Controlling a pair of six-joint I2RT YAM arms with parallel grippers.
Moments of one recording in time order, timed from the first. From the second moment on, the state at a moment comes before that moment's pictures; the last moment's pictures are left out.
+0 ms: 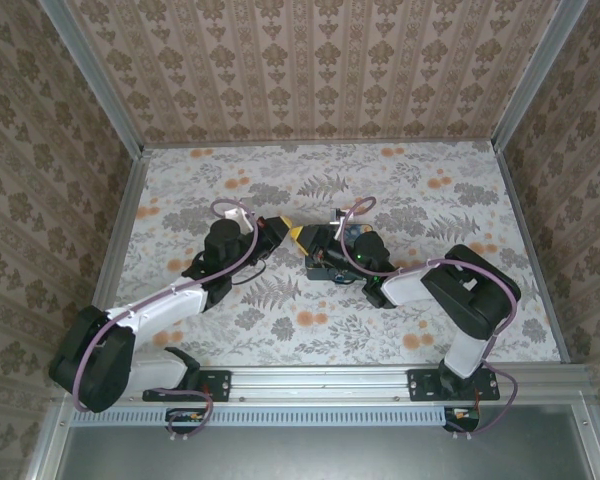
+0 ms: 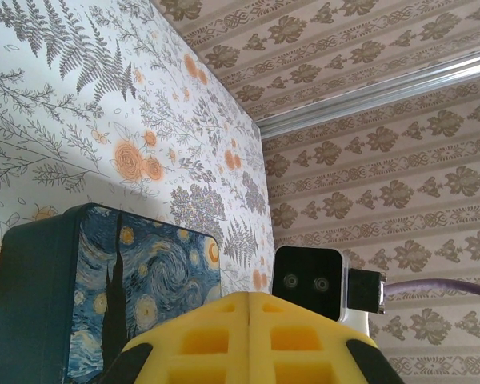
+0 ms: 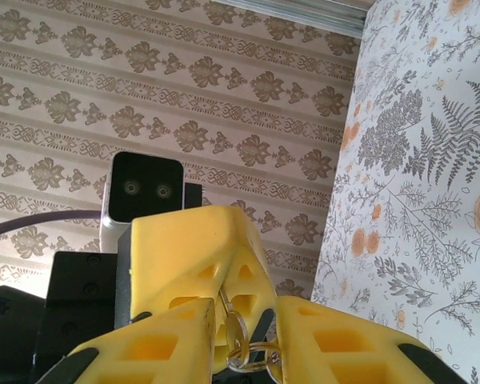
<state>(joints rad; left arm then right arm) -0.62 1.24 0.56 0.49 0.24 -1.17 0.69 1.75 0.62 1.20 -0.31 1.34</state>
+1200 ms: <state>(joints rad) -0.63 1.23 0.55 0.48 0.22 -1.17 0.68 1.73 0.59 1.22 -0.31 1.33</state>
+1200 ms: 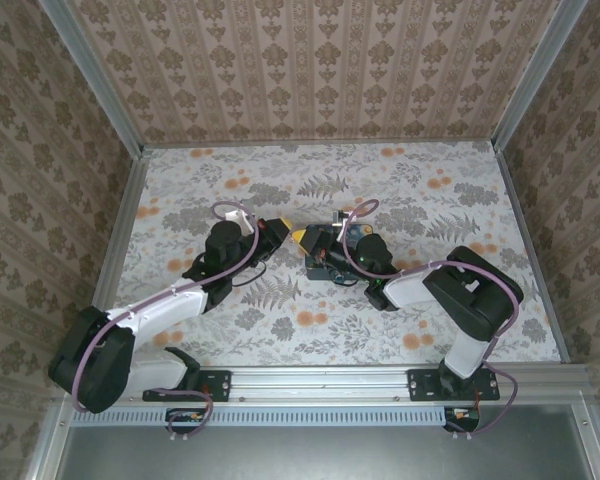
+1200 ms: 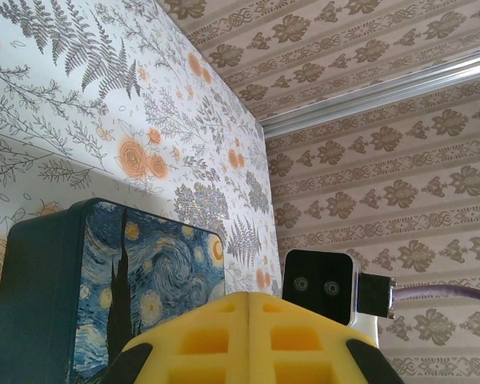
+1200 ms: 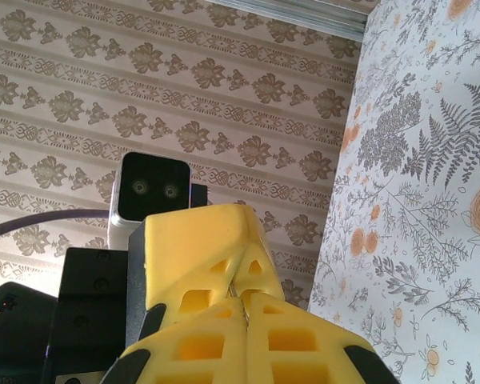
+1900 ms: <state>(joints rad) -0.64 1.10 0.56 0.28 0.22 -1.08 0.55 1.56 0.41 1.19 -0.34 1.30</state>
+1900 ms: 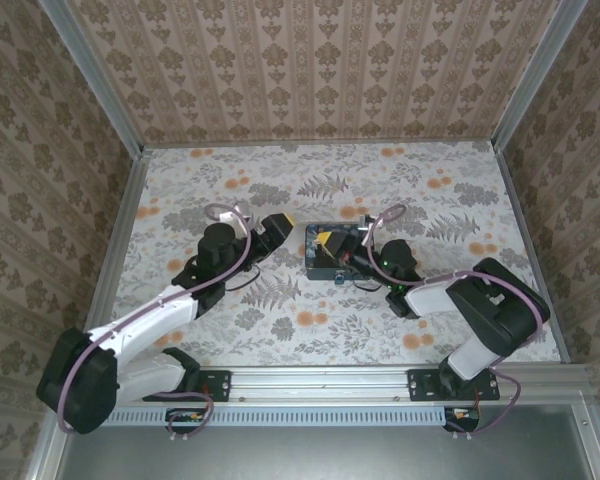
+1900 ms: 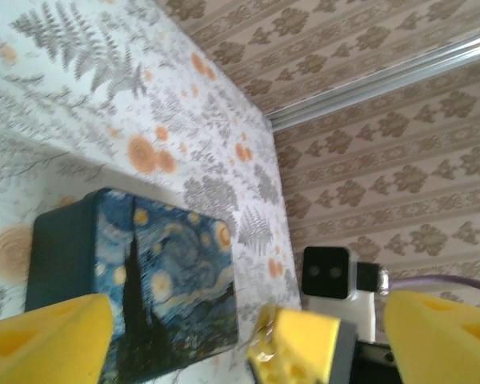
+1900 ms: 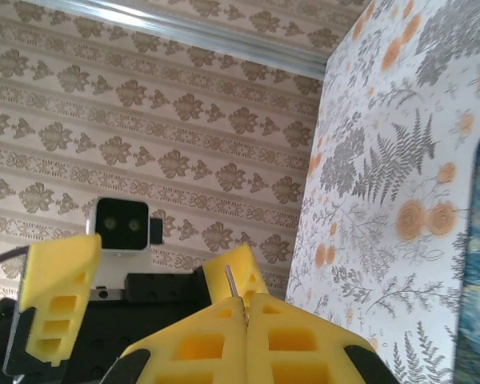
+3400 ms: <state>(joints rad) -1.06 1.80 0.77 0.40 -0.04 -0.65 0.18 1.56 0.31 0.97 -0.64 1.16</state>
